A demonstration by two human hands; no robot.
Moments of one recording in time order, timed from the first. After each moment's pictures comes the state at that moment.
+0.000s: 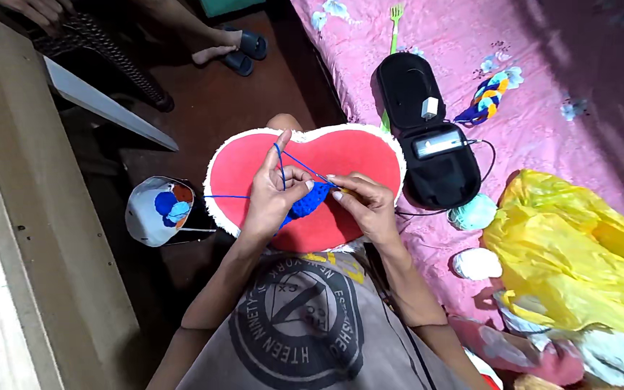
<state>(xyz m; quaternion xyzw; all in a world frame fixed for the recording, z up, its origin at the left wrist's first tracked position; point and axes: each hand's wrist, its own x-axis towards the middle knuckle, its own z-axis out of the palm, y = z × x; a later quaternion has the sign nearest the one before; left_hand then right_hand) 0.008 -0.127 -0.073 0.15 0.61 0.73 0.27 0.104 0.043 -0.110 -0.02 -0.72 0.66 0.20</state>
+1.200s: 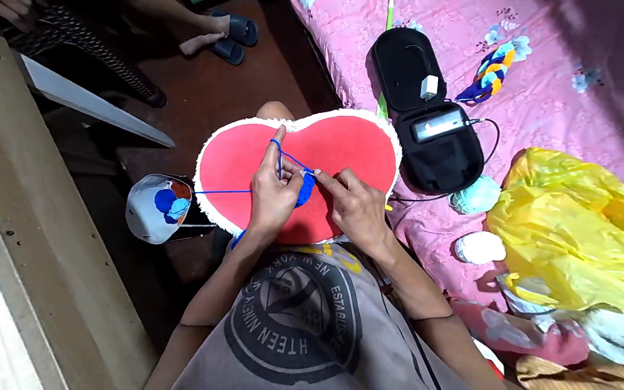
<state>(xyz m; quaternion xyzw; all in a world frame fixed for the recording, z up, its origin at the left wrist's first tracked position) 0.018 -0.116 -0.102 0.20 0.78 0.58 0.16 0.116 0.030 -0.118 -0.05 -0.95 0.22 0.21</state>
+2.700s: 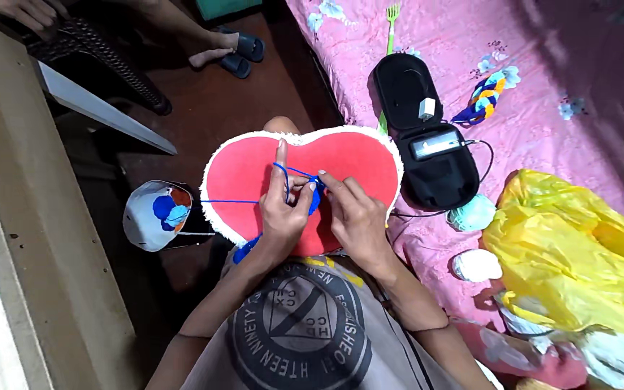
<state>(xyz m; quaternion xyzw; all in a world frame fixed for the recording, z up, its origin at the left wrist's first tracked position) 0.029 -0.105 -0.107 0.23 0.74 0.63 0.02 0.104 0.018 -0.092 -0.09 -0.92 0.30 0.23</state>
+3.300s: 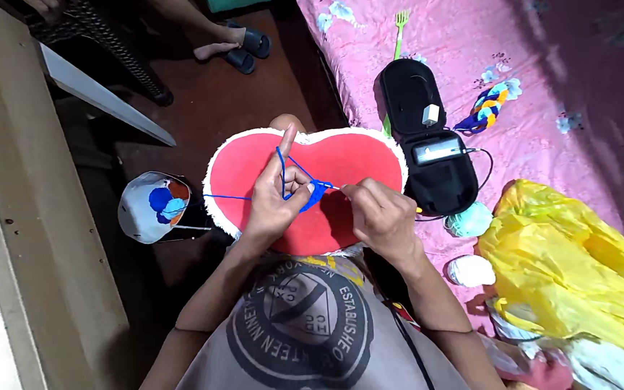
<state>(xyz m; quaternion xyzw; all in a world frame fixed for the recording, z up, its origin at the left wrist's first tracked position) 0.006 -0.128 -0.076 0.23 0.65 0.70 0.18 0.105 0.053 -0.083 0.07 -0.93 0.18 0.31</state>
